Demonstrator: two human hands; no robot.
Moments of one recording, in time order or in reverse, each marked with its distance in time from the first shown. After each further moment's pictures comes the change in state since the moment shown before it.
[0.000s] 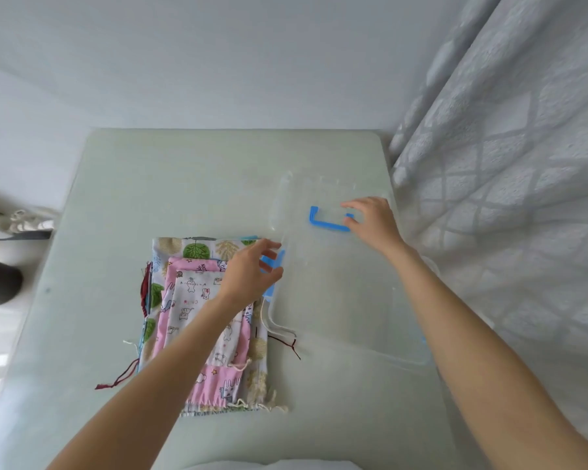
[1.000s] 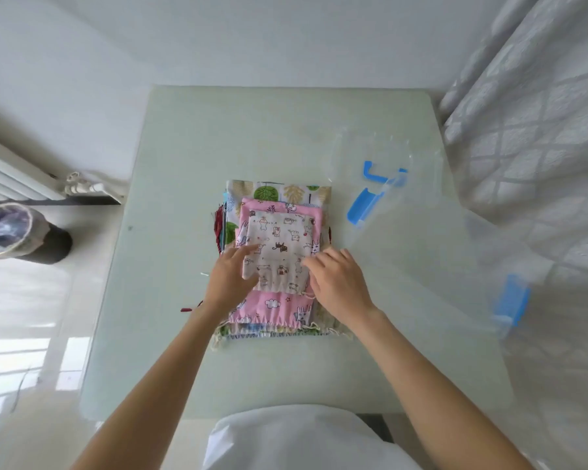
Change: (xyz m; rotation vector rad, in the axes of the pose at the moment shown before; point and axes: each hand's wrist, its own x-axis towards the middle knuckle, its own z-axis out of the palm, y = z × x) left_hand -0.133 -0.137 -0.058 0.165 0.021 -0.109; right_hand -0.196 -0.172 0.127 -0.218 0.071 -0.398
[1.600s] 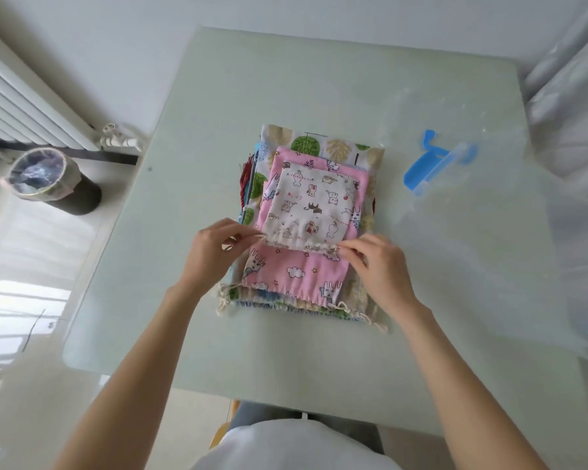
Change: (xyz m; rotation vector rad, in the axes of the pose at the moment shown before) left_hand -0.025 -0.072 0.016 -0.209 0.312 0.227; right_hand -0.018 0.033 0.067 0.305 0.077 0.071
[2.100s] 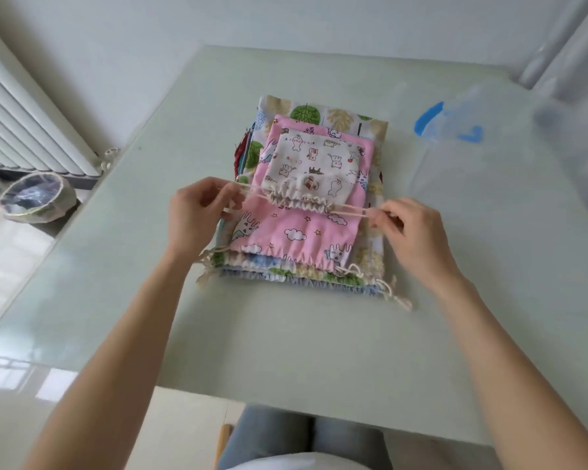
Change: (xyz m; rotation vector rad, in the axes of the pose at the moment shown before) left_hand -0.007 -0.032 0.032 -0.300 0.327 -0.078; right_hand -0.019 0.042 0.017 0.061 0.215 -0.142
